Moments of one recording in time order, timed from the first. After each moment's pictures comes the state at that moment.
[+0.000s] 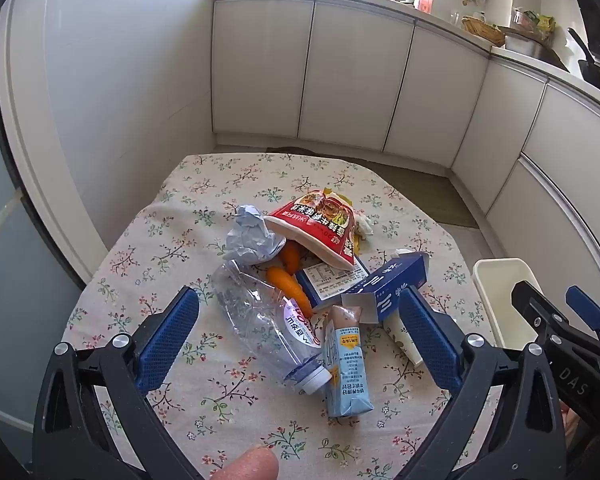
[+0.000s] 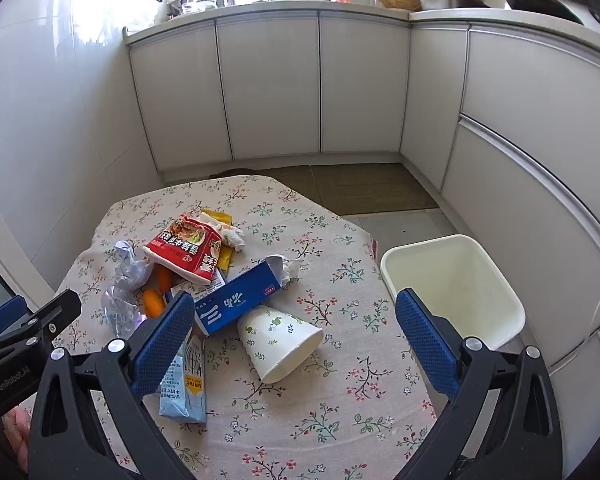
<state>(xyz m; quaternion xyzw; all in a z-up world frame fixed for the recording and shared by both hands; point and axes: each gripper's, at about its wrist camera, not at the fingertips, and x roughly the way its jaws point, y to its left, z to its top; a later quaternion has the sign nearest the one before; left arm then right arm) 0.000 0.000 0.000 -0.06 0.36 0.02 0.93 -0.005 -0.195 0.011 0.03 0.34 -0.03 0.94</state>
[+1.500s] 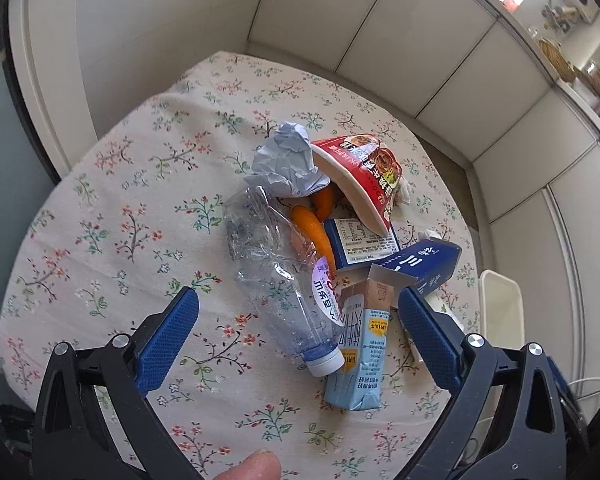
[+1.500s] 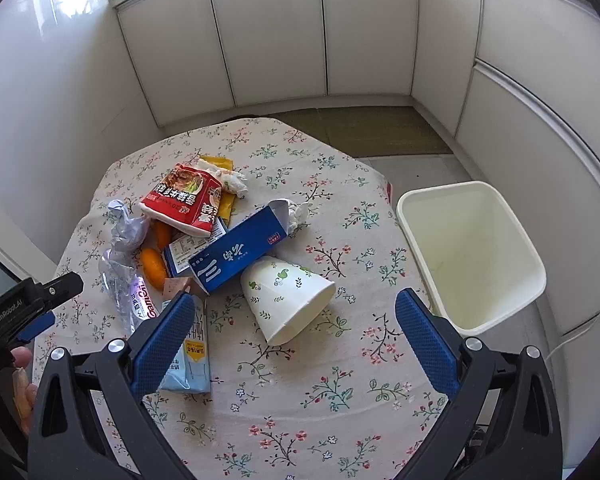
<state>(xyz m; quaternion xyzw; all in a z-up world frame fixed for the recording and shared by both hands) 0.036 0.062 -0.060 -0.23 0.48 0.03 0.85 0.019 -0.201 -0.017 0.06 0.45 -0.01 0.89</state>
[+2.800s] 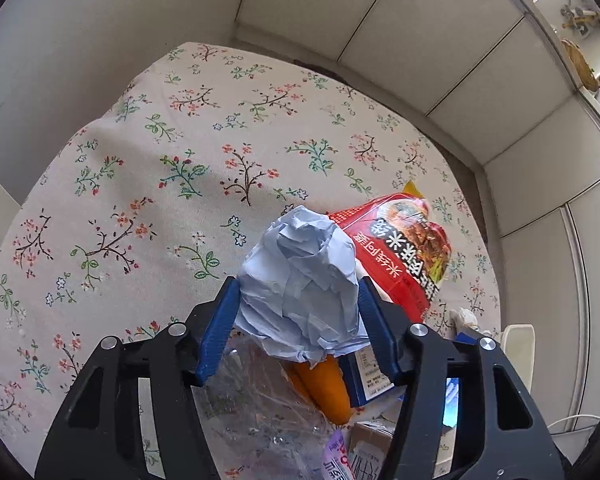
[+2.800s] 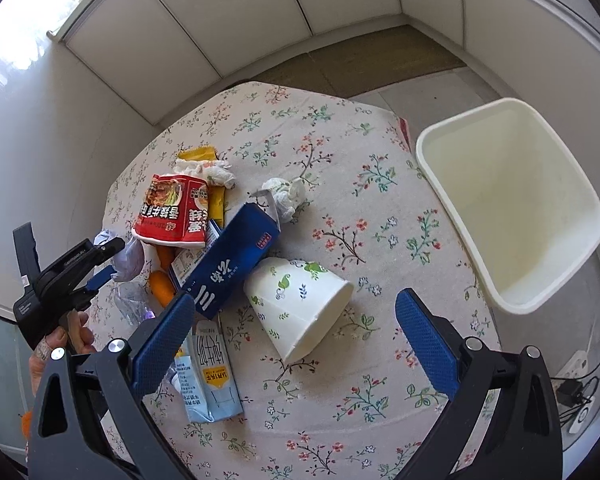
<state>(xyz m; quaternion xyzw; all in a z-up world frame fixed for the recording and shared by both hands) 0.172 0.091 -0.093 -0.22 0.49 0.02 0.84 0.085 -0.244 -0.056 0.20 0.52 0.02 0.83</state>
